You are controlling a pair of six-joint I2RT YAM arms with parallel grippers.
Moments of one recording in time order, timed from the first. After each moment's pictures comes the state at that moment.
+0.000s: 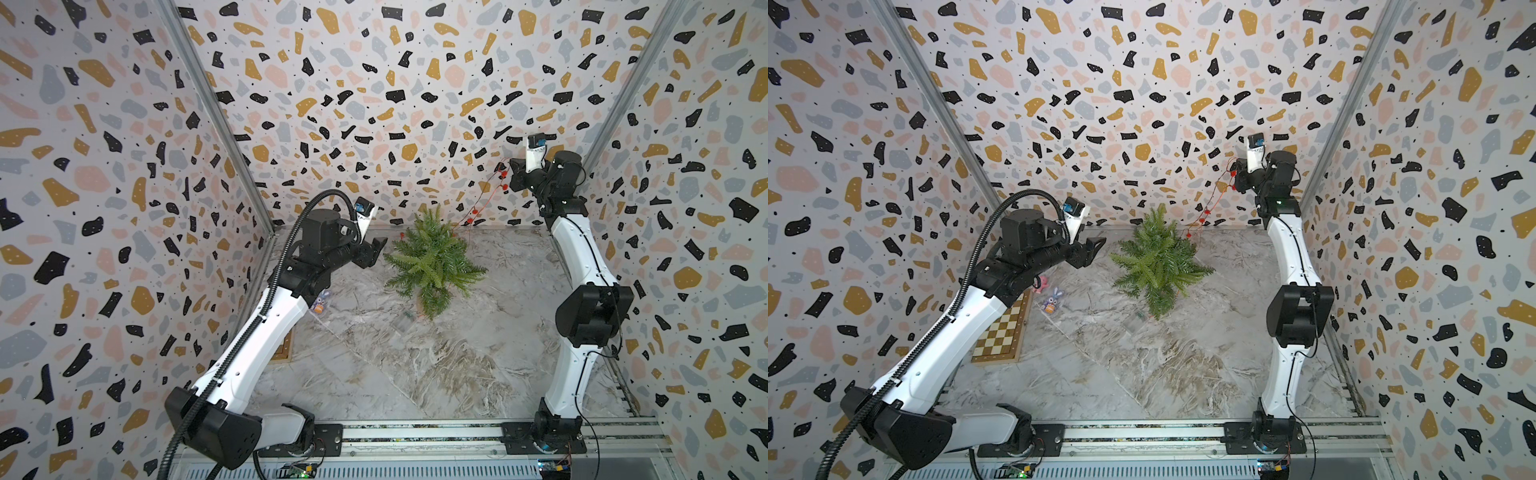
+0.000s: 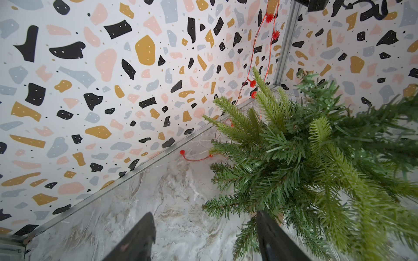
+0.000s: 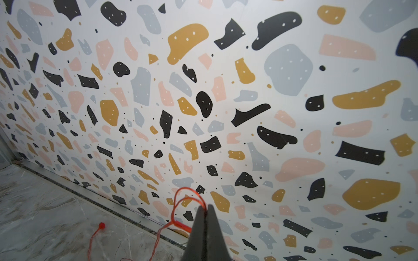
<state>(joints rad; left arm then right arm) -0.38 1.30 1.40 -0.46 0.20 0.18 0.00 2.05 2.17 -0.17 -0.37 -0.14</state>
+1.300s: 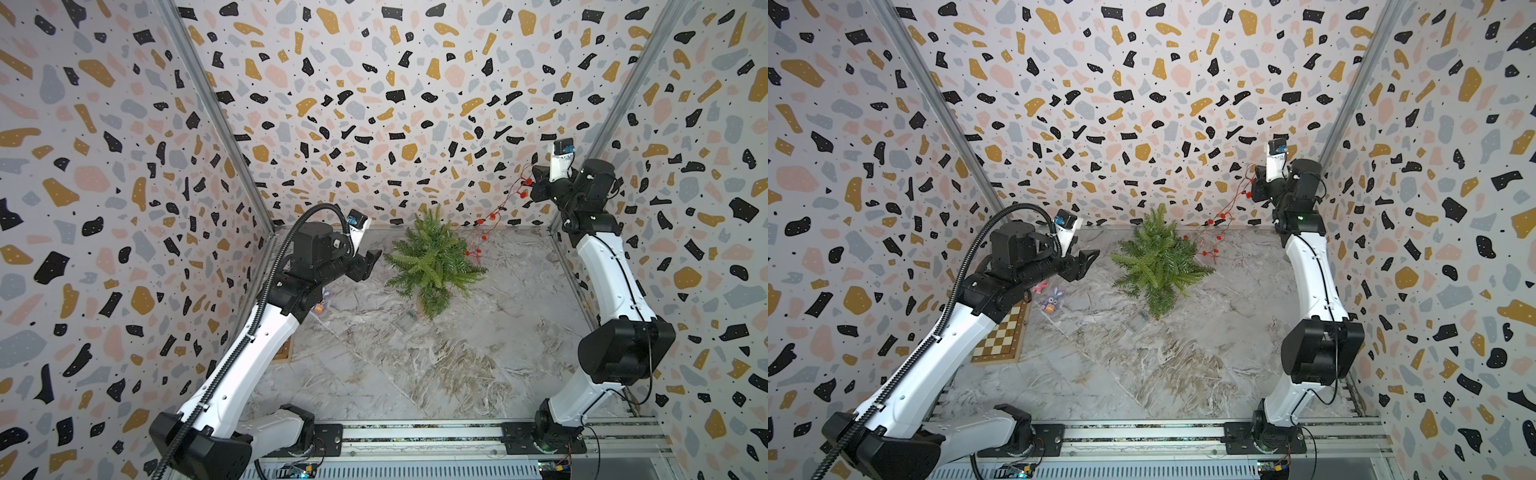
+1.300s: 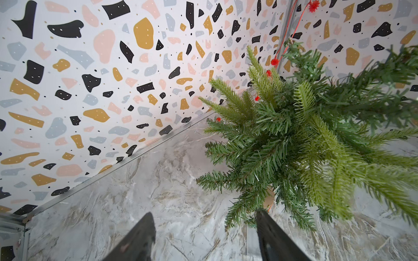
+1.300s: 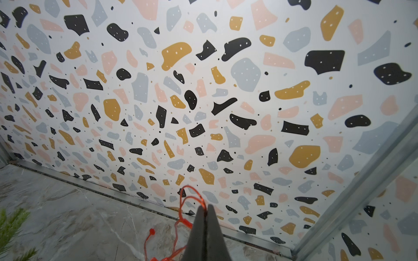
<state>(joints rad) -0.38 1.19 1.30 -0.50 0.20 0.17 -0.05 1.69 1.81 -0.18 -0.31 -0.14</state>
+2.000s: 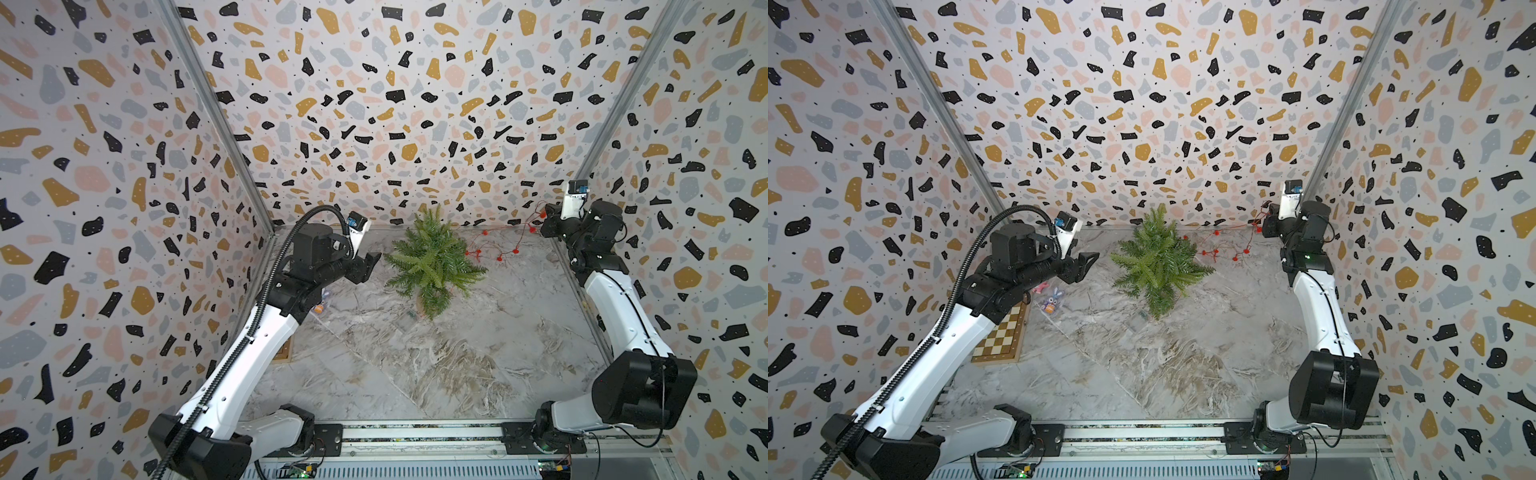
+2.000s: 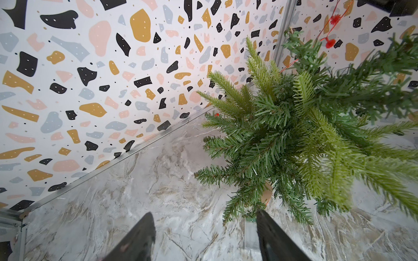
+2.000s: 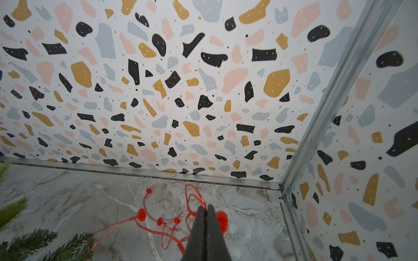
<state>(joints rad) -0.37 1.19 1.30 -0.52 0.21 0.16 -0.13 1.45 1.32 -0.05 -0.28 -0.05</state>
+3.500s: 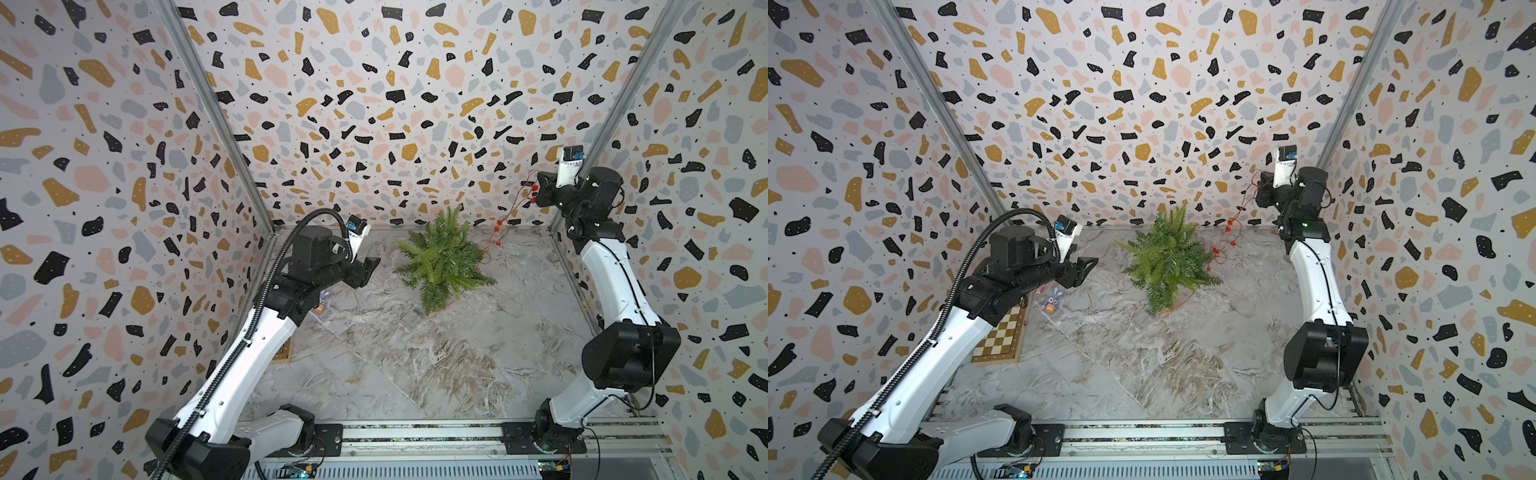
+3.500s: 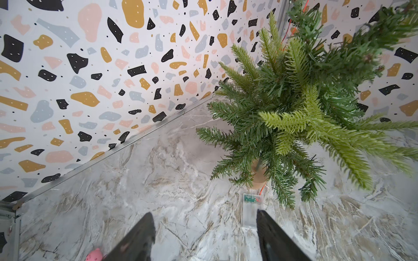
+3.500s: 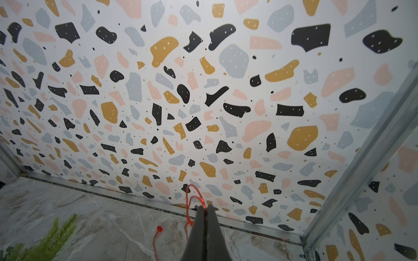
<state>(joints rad) -0.37 1.17 1.30 -0.58 0.22 0.16 -0.09 1.66 1.69 -0.13 -0.33 -0.07</state>
